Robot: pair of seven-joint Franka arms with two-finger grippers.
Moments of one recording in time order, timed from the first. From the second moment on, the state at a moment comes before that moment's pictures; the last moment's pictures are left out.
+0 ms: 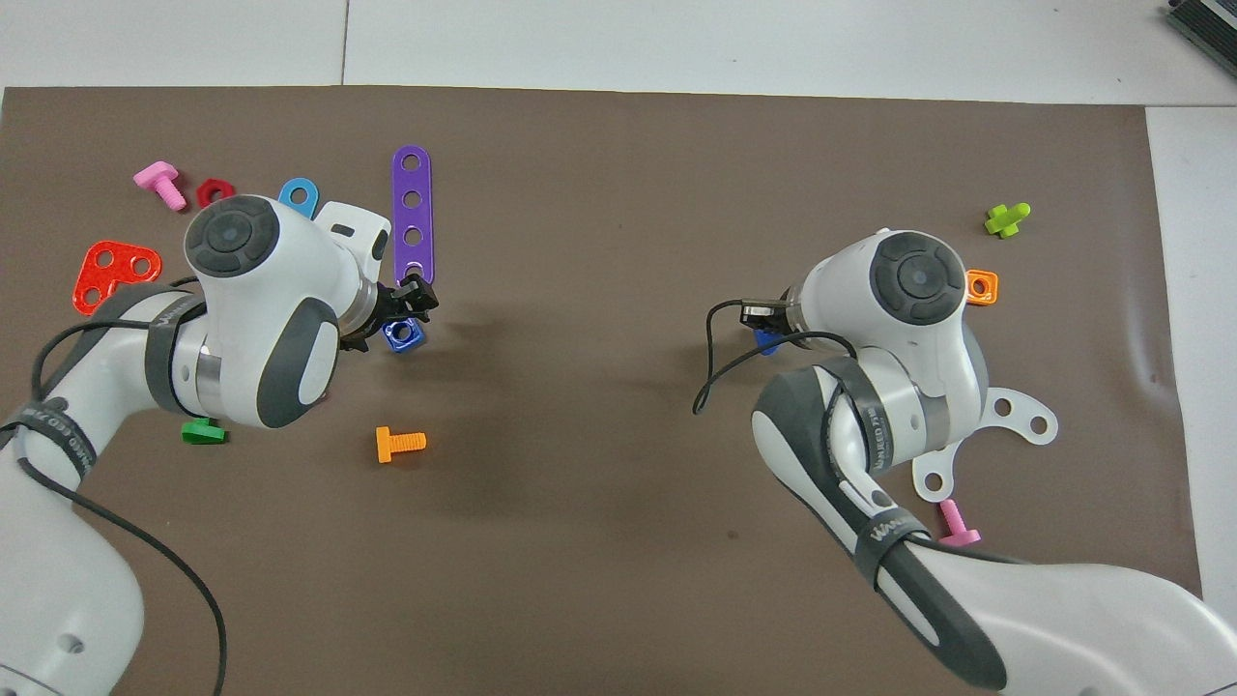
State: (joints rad) left arm -0.17 0.31 -0.12 -1.95 0.00 2.25 -0.69; right arm 0.33 0.28 0.00 -1.95 0.00 2.33 0.50
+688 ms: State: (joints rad) left arm -0.18 0.32 -0.11 -2.03 0.00 2.40 -0.72; right arm 0.54 0.33 0.00 -1.91 -0.01 2.34 0.84
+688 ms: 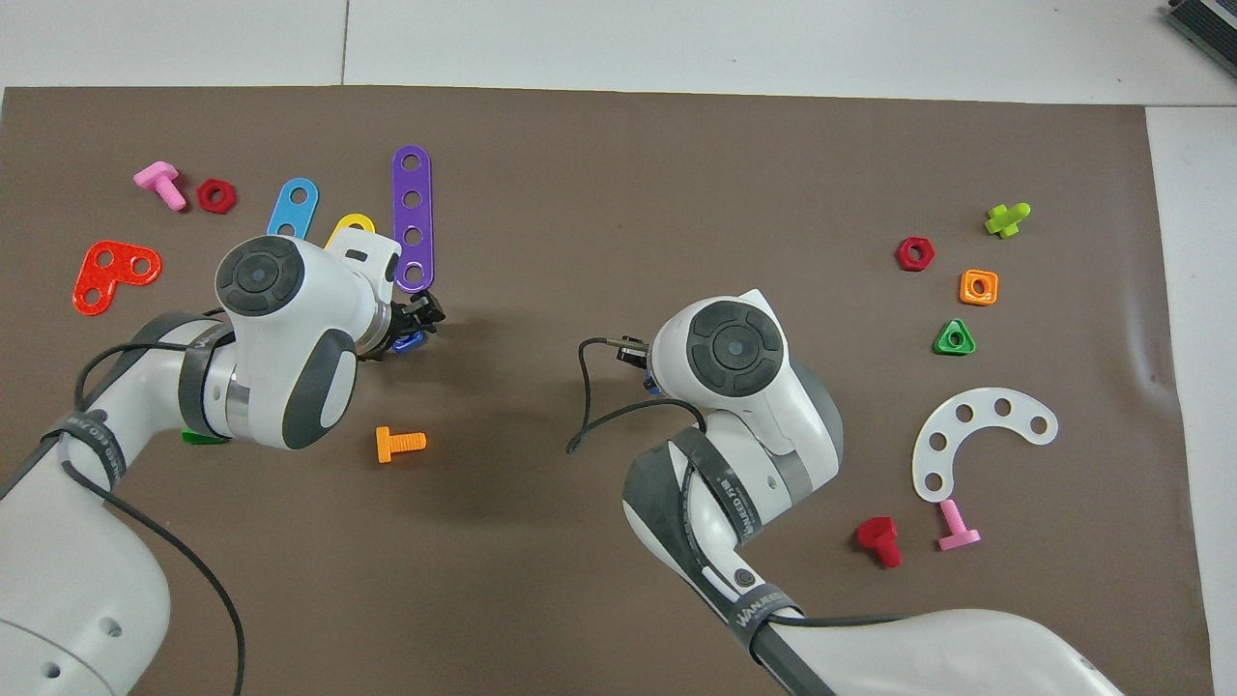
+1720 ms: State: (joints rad) left arm -0.28 0.36 -0.12 -1.89 0.14 2.42 -0.72; right arm 0.29 0.09 -0.02 -1.88 -0.01 2.14 0.57
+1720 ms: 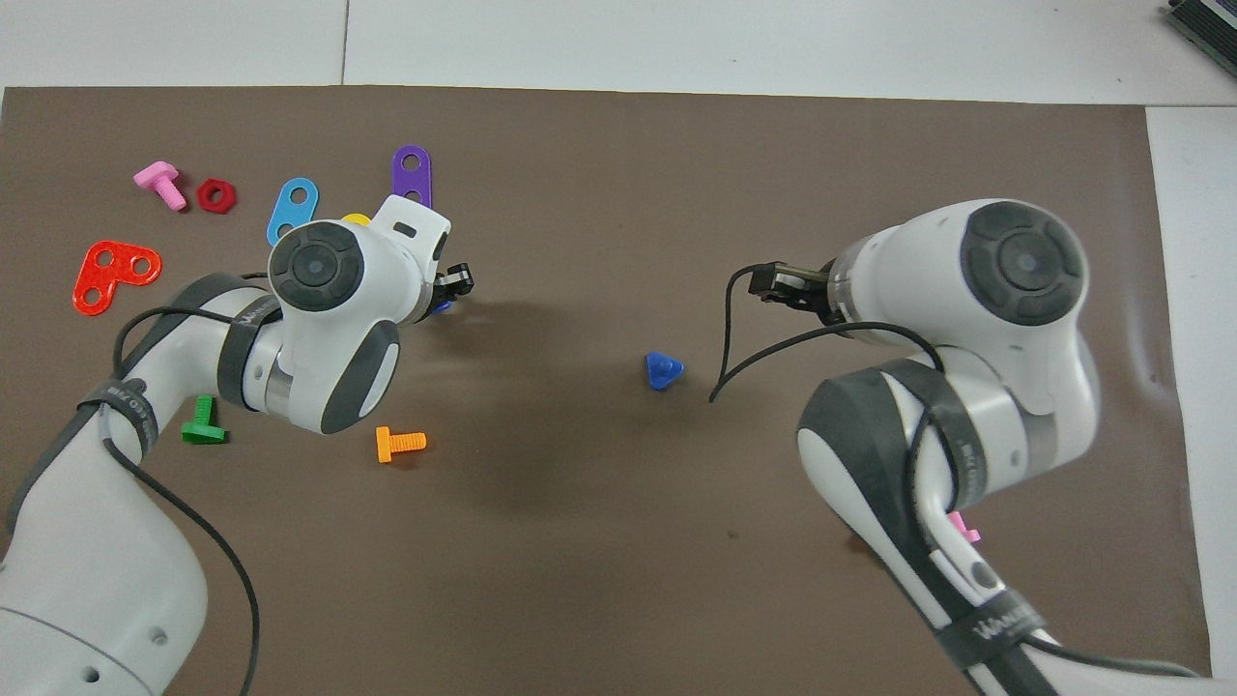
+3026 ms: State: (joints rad) left arm -0.66 0.50 -0.12 -1.62 0.04 2.28 -0.75; right arm 0.02 -0.03 -0.02 -1.60 0.01 1.62 0.09
